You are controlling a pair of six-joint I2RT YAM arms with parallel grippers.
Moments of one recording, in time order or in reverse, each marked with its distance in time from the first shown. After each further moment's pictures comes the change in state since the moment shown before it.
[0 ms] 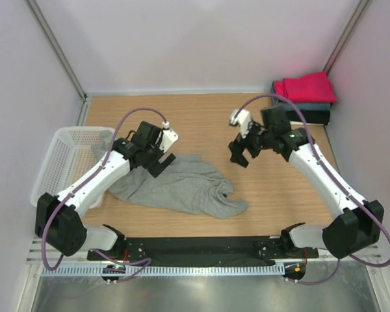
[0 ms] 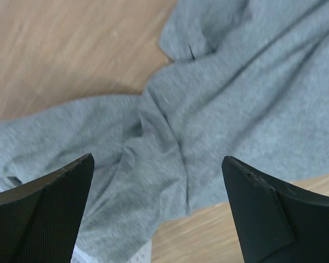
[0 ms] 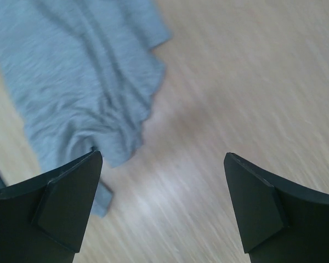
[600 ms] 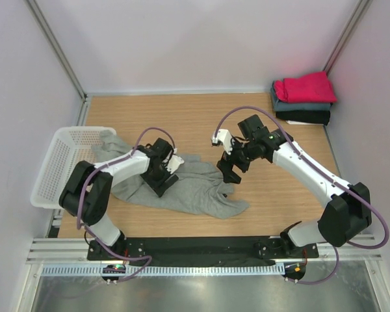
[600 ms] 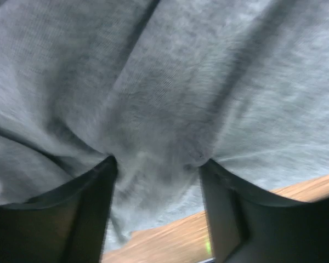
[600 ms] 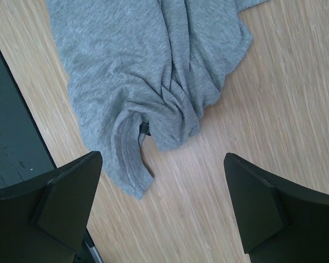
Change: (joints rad) left arm -0.002 0.278 -0.186 0.047 0.166 -0.043; right arm 0.209 0.116 -0.006 -0.169 -0.007 -0.073
